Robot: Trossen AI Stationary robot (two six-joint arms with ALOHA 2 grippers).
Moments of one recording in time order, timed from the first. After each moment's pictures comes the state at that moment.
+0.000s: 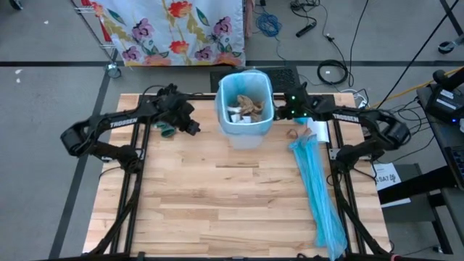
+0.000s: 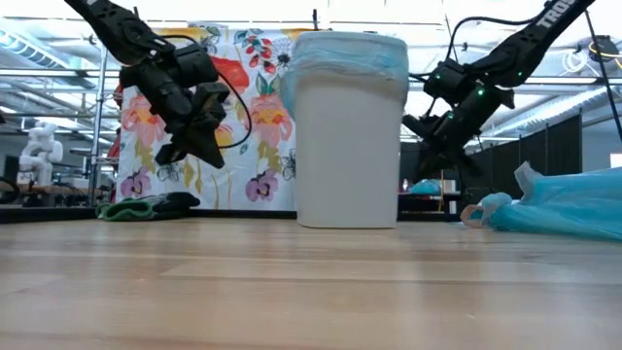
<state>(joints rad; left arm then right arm) 0.70 1.27 0.71 -0.37 0.47 -0.41 -0.76 1.40 0.71 -0.12 -0.14 0.57</state>
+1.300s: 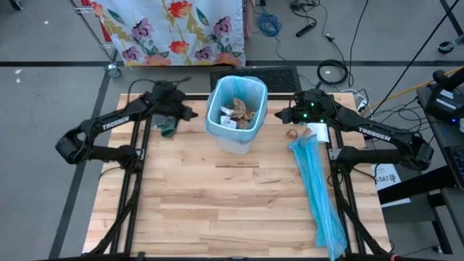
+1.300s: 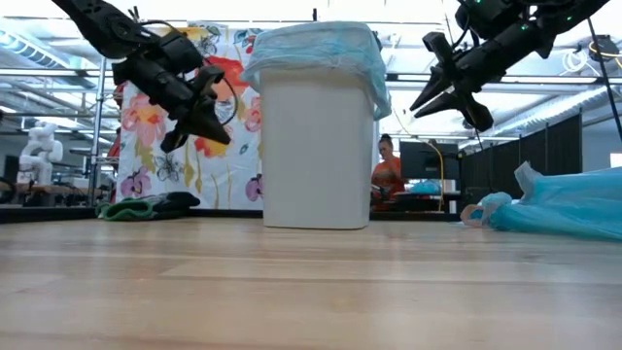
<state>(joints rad) 0.86 1.18 0.70 -0.24 0.55 -0.48 -0.60 1.00 0.71 -0.24 -0.19 0.80</state>
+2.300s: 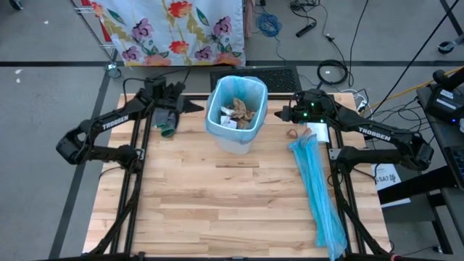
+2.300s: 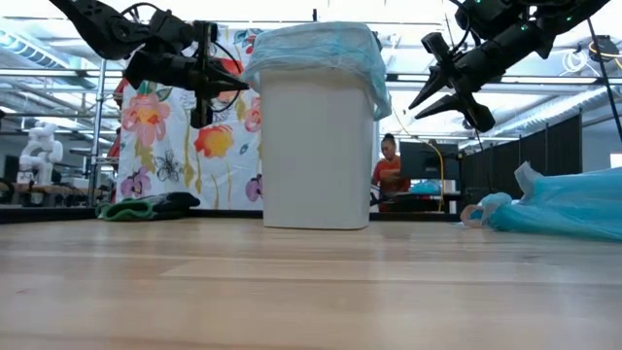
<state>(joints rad) 0.90 1.18 0.71 0.16 0.98 -0.78 -0.60 1.00 0.71 -0.24 -0.18 0.90</state>
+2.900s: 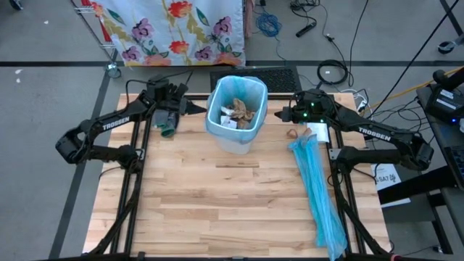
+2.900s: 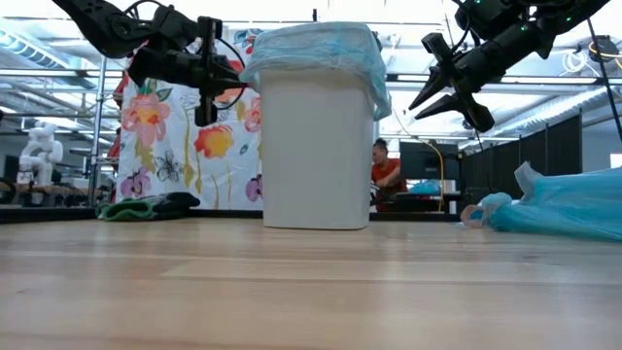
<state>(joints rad) 0.84 1.18 0.71 0.18 0.91 -0.81 -0.60 1.00 0.71 -0.24 -0.18 0.85</state>
